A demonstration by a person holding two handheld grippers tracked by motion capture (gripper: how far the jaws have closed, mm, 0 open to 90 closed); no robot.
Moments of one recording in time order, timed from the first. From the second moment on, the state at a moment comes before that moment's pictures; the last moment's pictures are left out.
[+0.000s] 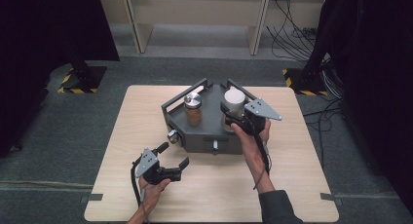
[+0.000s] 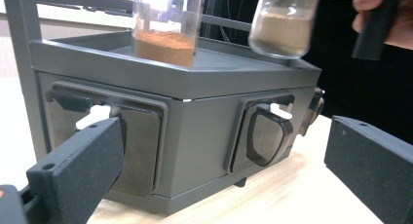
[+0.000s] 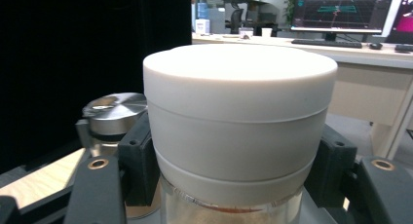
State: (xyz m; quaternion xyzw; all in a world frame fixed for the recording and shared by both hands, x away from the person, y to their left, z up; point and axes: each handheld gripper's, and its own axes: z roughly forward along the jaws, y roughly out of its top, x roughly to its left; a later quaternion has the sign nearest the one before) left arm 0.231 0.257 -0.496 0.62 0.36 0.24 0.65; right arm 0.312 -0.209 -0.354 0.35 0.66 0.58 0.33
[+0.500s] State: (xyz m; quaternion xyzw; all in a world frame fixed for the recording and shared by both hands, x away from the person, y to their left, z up) left arm 0.231 0.257 -0.496 0.62 0.36 0.24 0.66; right arm 0.336 -0.191 -0.352 0.38 0.66 0.55 0.34
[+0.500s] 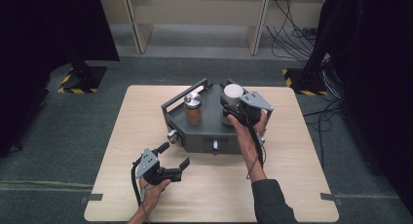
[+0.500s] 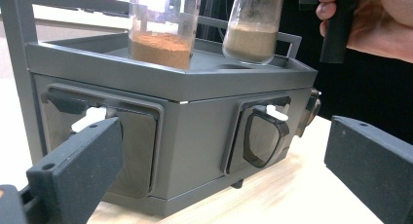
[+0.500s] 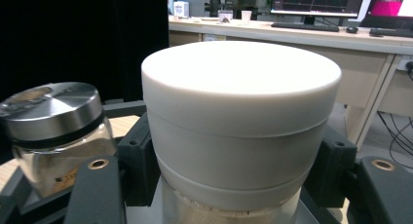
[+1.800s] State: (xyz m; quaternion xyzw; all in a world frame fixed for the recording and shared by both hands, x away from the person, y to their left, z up) left arm 0.230 0.254 -0.496 0.62 0.35 0.24 0.65; right arm 0.323 -0.216 -0.364 0.37 0.66 0.58 0.32
